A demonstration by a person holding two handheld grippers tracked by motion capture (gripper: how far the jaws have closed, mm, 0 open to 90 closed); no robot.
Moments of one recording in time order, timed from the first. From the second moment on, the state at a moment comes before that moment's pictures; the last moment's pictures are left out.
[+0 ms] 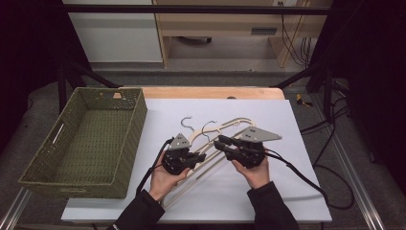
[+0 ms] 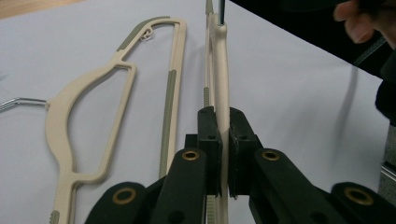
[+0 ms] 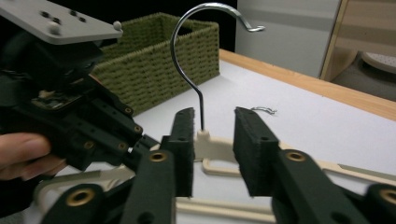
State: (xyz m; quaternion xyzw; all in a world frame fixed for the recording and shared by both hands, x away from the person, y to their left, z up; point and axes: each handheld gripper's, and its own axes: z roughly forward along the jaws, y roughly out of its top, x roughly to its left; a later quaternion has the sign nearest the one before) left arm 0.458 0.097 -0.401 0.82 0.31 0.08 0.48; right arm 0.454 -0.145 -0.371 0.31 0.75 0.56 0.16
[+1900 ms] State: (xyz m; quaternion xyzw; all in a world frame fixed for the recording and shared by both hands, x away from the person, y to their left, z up) left arm 0.485 0.341 -0.279 0.79 0.33 0.27 0.44; right arm 0.420 -0.245 -0.393 0.39 0.71 0.55 0.20
